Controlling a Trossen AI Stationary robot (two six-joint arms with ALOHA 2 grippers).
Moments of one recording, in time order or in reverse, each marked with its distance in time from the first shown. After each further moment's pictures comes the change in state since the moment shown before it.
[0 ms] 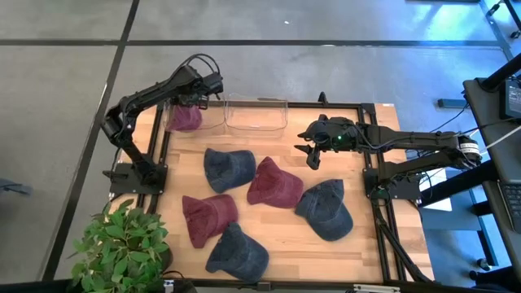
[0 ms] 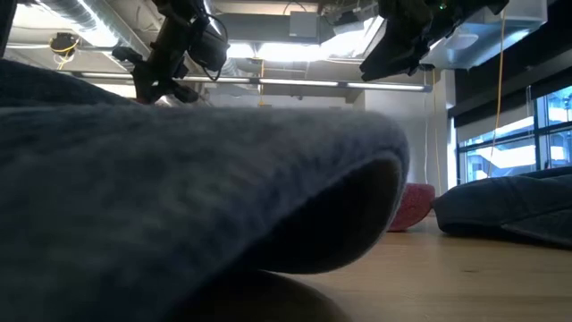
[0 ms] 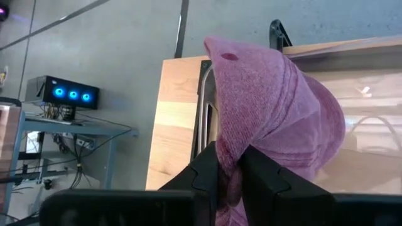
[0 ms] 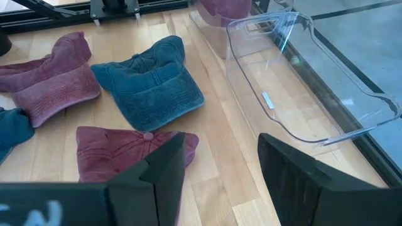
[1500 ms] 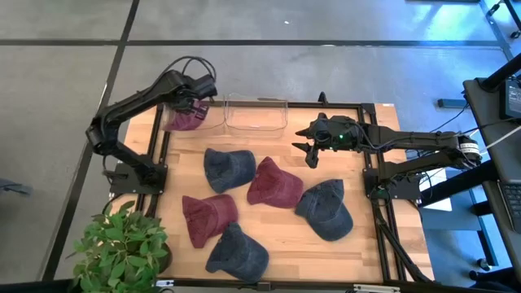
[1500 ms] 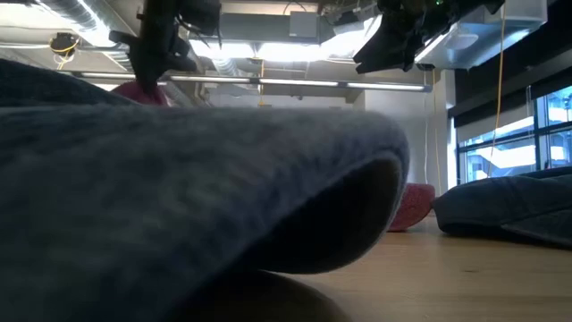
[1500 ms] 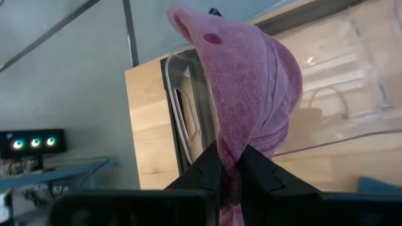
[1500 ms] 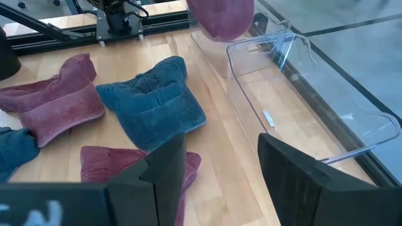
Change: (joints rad) left arm -0.104 -0.155 0.000 0.001 0.139 0.227; right arm 0.000 0.000 0.000 0.069 0.000 0.002
